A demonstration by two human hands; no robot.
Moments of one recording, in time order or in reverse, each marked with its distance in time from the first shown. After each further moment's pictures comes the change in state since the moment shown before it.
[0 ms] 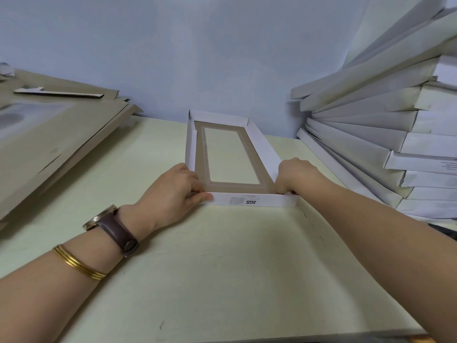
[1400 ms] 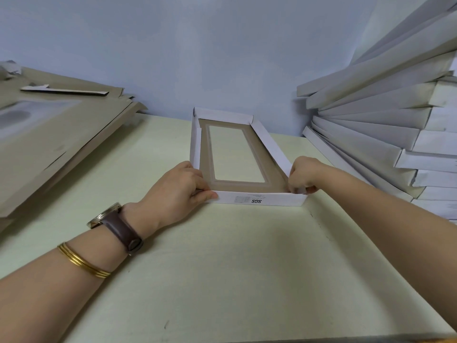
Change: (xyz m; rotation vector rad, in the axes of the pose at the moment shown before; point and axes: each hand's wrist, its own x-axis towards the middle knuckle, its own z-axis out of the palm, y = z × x) left_hand -0.001 0.004 -0.002 -0.003 -0.019 -0.020; right_hand 0.007 0.020 -0.005 0.332 -0.164 0.018
